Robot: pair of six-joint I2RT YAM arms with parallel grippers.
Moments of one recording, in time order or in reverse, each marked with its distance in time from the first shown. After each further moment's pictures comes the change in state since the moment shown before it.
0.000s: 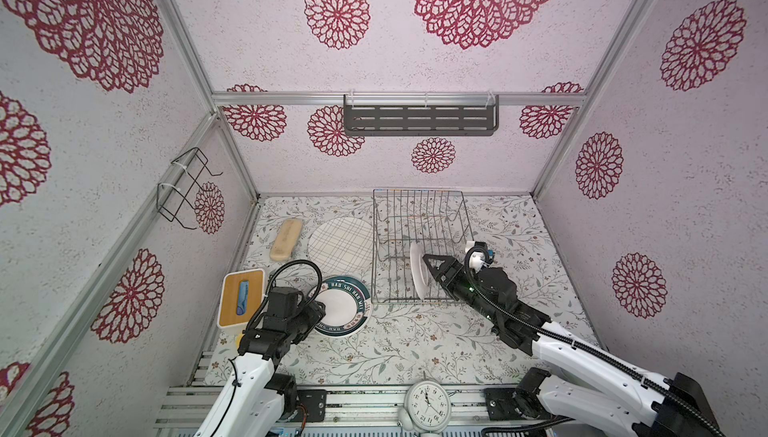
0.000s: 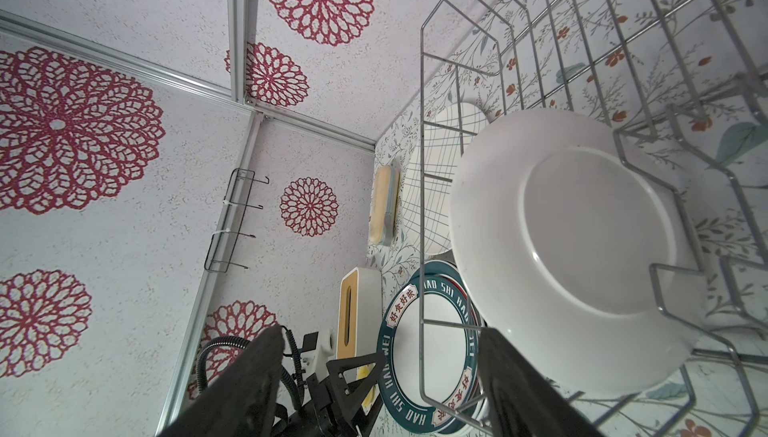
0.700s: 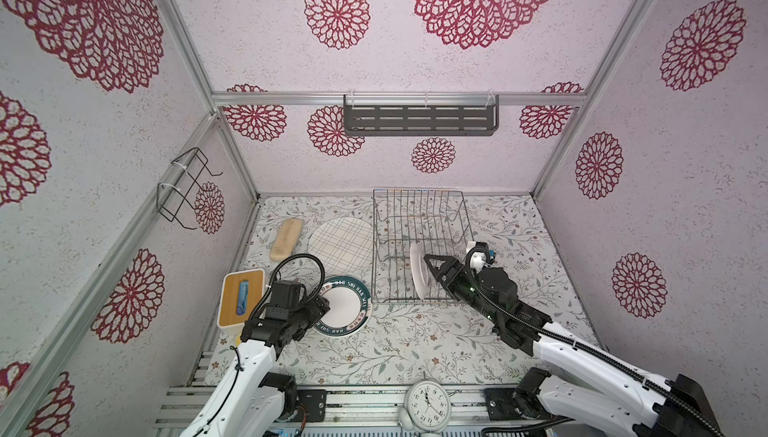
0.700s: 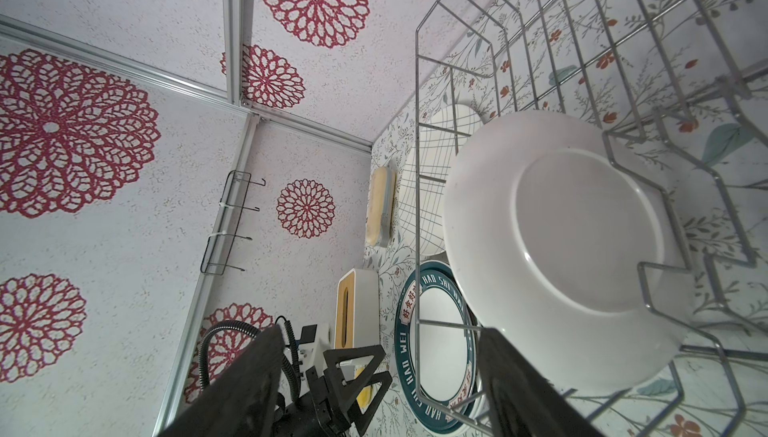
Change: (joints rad) left arm 0.000 0.105 0.067 -0.034 -0.003 0.064; right arm -0.005 -0.008 0.000 -0.016 0.003 0.000
